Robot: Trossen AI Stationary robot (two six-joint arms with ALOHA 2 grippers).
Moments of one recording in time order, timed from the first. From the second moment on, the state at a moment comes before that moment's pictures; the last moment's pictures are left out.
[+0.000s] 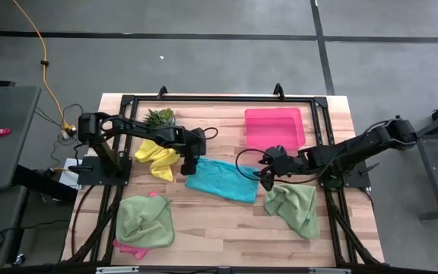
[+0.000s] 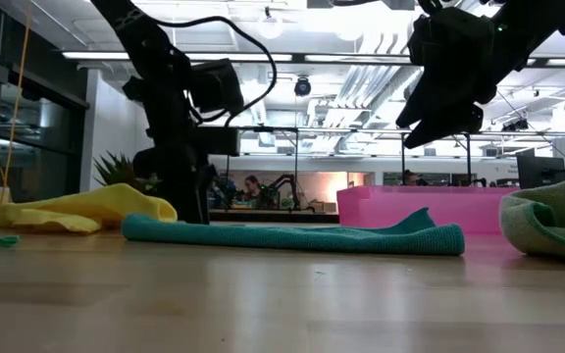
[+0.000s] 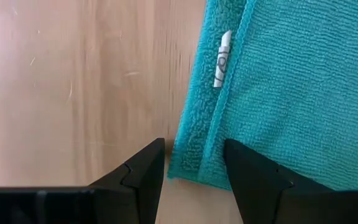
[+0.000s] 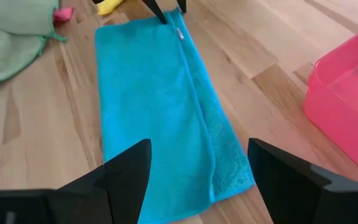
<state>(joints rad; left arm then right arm) 0.34 1.73 0.87 -0.39 0.06 0.21 0.22 1.19 0.64 -0.22 0.33 0.65</state>
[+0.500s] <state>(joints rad) 0.33 1.73 0.87 -0.39 0.06 0.15 0.16 1.32 0.64 -0.28 0.22 0.74</state>
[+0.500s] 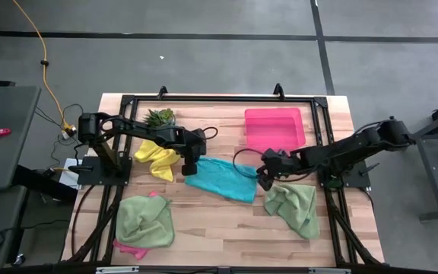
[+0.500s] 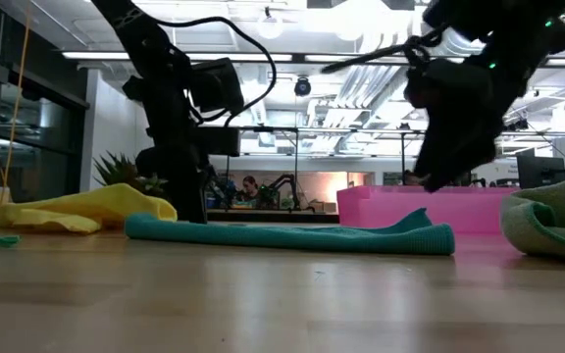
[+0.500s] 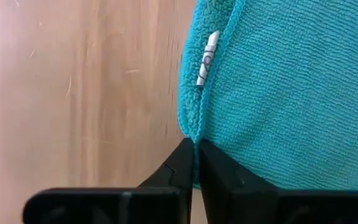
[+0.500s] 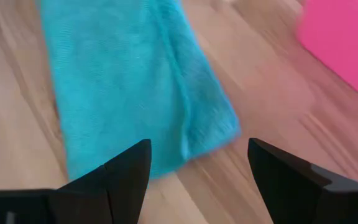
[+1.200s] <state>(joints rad) 0.24 1.73 0.87 -0.40 0.07 -0.19 0.01 1.47 0.64 -0.23 0.12 0.29</state>
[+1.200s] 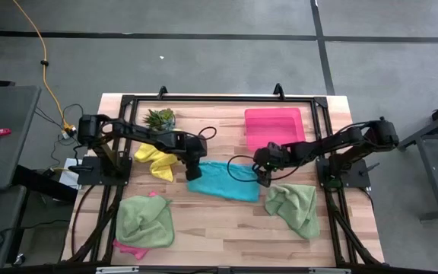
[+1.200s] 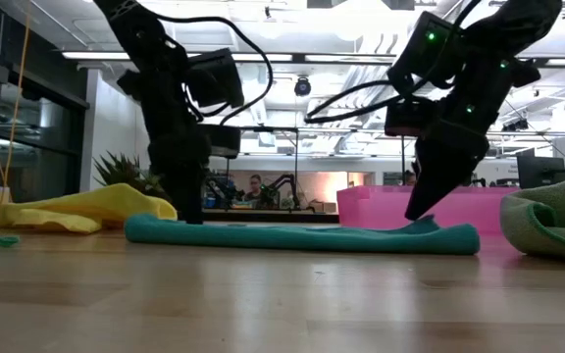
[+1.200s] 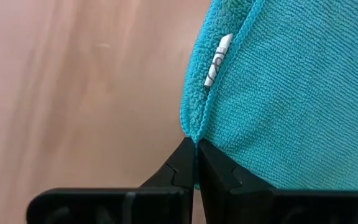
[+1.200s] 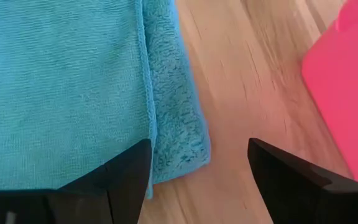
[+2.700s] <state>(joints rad) 0.27 1.50 0.87 -0.49 -0.01 0.00 0.01 1.28 0.64 -0.29 0.17 0.41</state>
